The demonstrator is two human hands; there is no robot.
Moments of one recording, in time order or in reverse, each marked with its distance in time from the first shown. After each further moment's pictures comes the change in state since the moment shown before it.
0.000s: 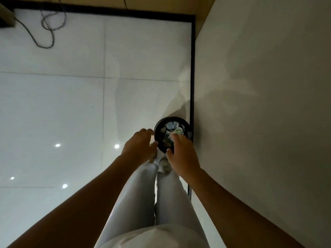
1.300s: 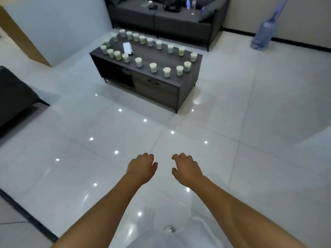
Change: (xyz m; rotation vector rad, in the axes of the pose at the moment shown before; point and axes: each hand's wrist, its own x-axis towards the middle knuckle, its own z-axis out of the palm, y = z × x) left_hand -0.858 -0.317 0.348 -0.873 0.747 -1.505; right_hand -0.676 -0.355 0.468 -1.255 -0.667 -1.779
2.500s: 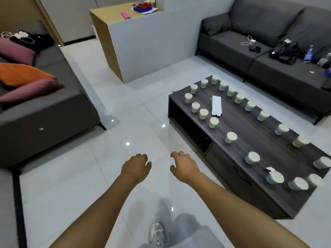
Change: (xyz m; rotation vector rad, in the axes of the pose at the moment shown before) left_hand 0.484 -0.590 -0.325 -0.306 0.153 -0.499; right_hand 0.747 -0.480 -0.198 -0.156 -0.128 -0.377
